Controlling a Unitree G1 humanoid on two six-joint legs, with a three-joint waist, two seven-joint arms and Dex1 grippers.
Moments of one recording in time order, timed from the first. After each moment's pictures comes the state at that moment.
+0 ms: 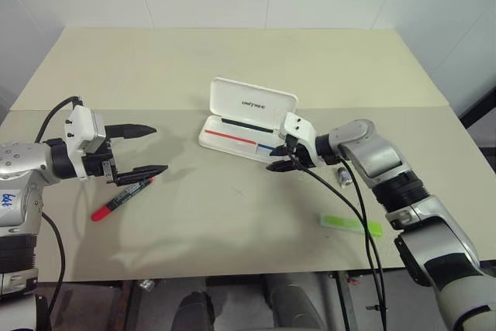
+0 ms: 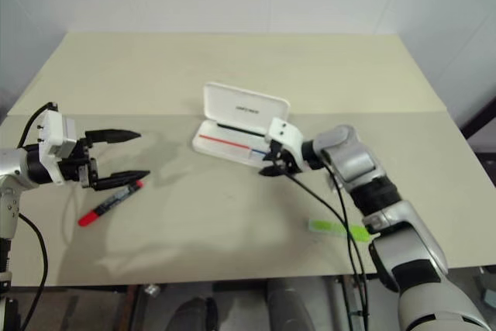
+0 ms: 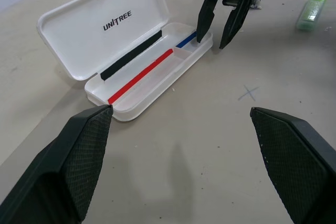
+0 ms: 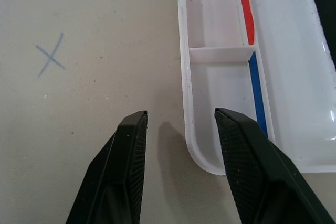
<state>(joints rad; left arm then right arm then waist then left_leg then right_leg) -0.38 0.88 0.27 0.07 -0.46 0.24 -1.23 -0.92 -0.50 0.41 0.40 0.08 0.49 1.13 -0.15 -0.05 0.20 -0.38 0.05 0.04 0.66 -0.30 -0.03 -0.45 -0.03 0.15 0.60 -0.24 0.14</state>
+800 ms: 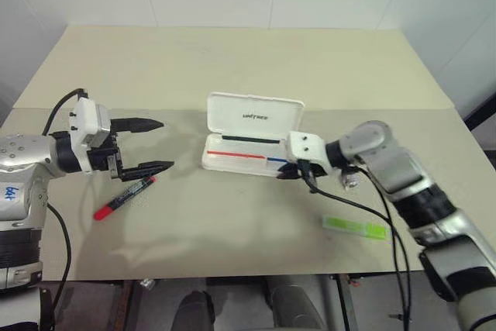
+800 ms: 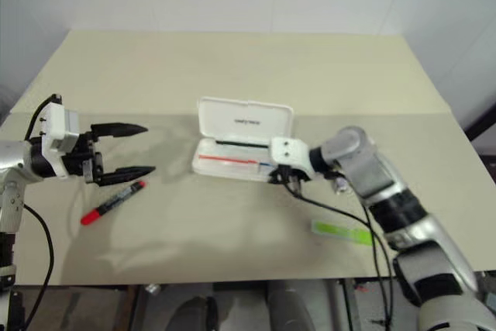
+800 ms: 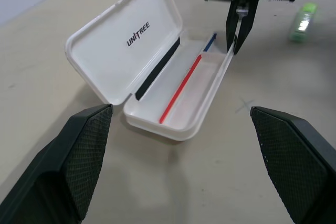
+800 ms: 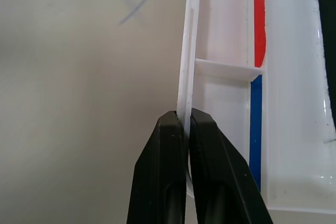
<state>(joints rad) -0.43 0.86 0.22 0.05 -0.47 0.24 -1.26 -0.75 -0.71 0.41 -0.01 0.02 0.38 1.30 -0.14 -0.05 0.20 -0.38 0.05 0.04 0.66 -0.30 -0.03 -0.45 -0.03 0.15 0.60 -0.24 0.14</state>
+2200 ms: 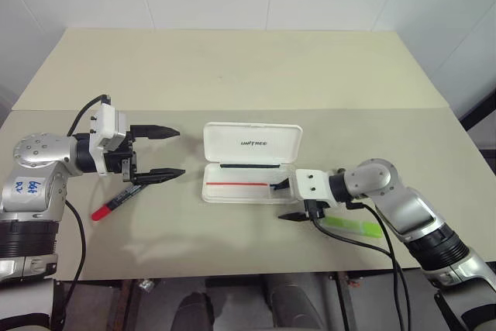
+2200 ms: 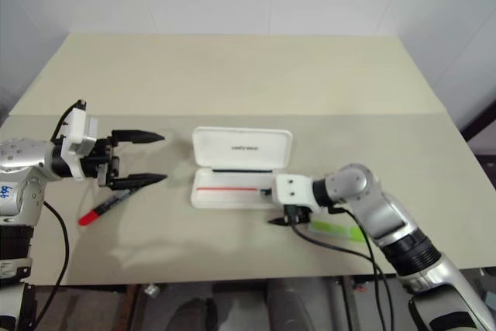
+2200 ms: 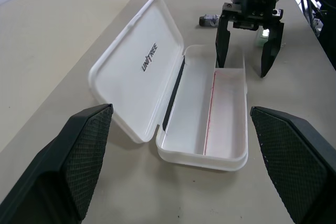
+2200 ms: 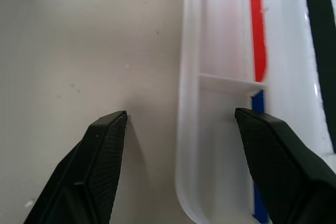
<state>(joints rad) -0.49 0.83 0.15 0.13 -0.47 0.21 -1.32 -0.53 -0.69 0.39 -0.12 0.05 0.24 1.22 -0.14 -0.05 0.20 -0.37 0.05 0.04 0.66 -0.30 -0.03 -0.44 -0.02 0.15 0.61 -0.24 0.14</state>
